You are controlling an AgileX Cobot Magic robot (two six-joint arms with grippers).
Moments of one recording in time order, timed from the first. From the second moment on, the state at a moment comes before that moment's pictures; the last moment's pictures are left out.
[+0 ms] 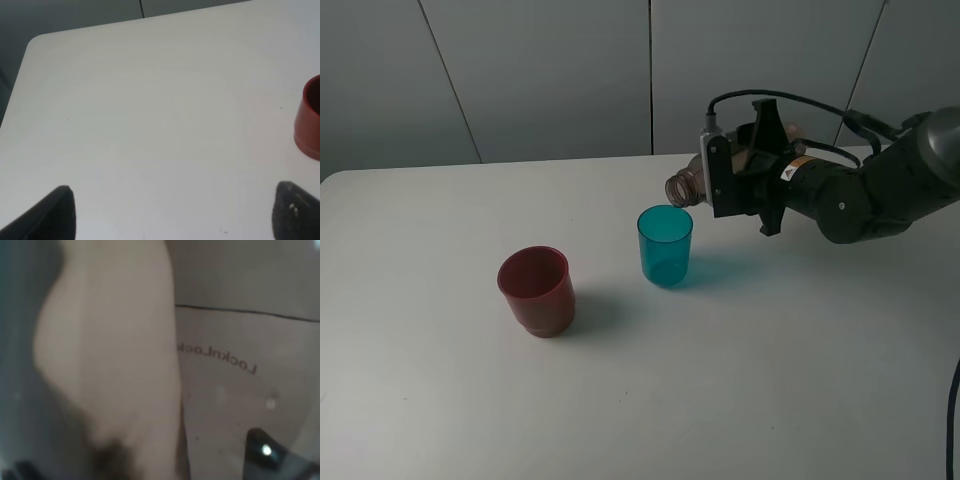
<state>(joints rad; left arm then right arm) 0.07 0.00 -0.52 -0.06 1.09 0.17 0.39 1.95 -0.74 0.14 -0.72 -1.67</state>
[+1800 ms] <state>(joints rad) 0.07 0.00 -0.52 -0.06 1.09 0.17 0.39 1.95 -0.80 0.12 -0.76 -1.78</state>
